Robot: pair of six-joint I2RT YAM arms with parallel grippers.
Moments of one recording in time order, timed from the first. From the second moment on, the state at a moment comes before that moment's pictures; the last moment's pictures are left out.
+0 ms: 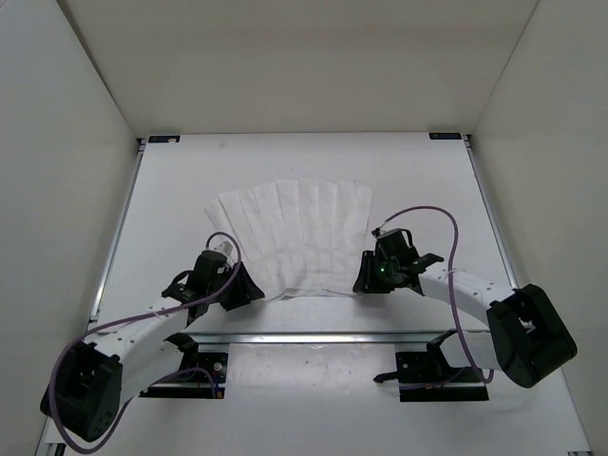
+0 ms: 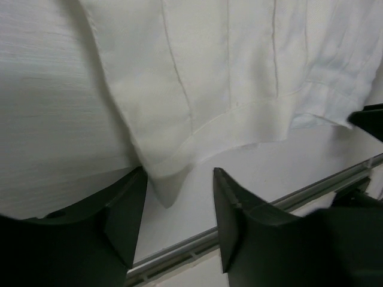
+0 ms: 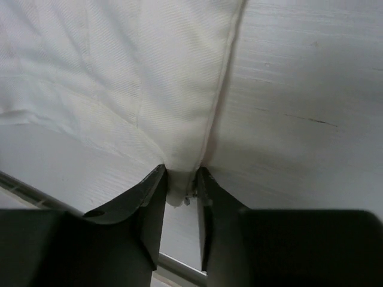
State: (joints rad) left arm -0.45 0.94 0.28 -0.21 0.21 -0.80; right arm 0.51 1.26 0.52 -0.26 -0.22 0.56
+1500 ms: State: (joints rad) left arm -0.27 1.48 1.83 -0.71 0.26 -0.52; right arm 0.43 1.50 1.86 -0.70 -0.29 0.27
